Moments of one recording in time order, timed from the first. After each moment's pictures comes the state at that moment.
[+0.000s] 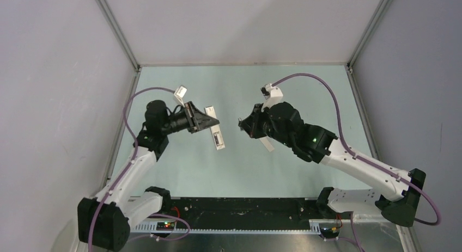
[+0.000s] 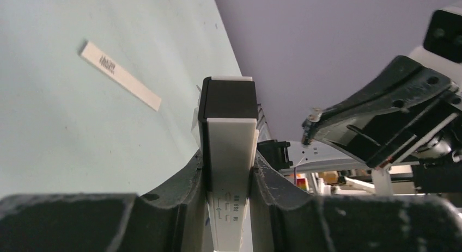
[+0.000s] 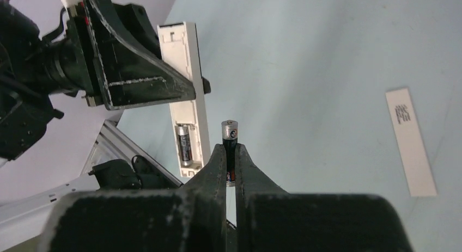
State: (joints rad) left arm -0.23 0.97 0.70 0.07 0.83 -0.87; right arm 1.00 1.15 1.17 -0.36 0.22 0.62
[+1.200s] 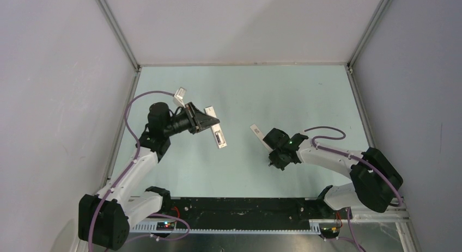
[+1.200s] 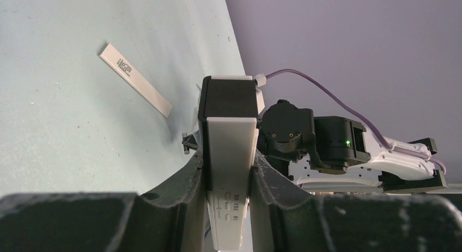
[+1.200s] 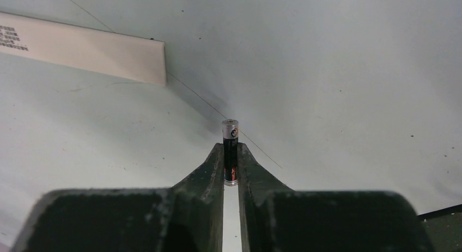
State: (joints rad) left arm -0.25 1.01 0.65 0.11 0.74 -0.94; right arm 0.80 1.37 0.74 -0.69 0.27 1.67
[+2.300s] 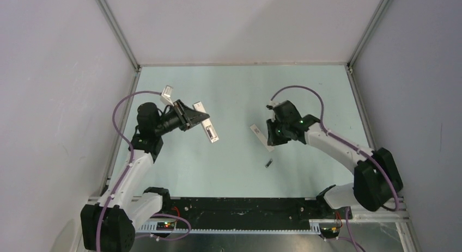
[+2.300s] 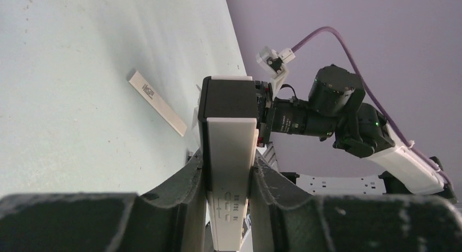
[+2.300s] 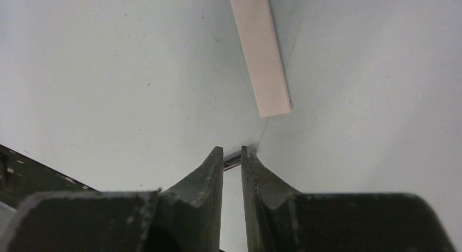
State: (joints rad) left arm -0.12 0.96 0.64 0.10 0.77 -0.92; right arm 0.58 1.33 0.90 -0.54 -0.09 0.40
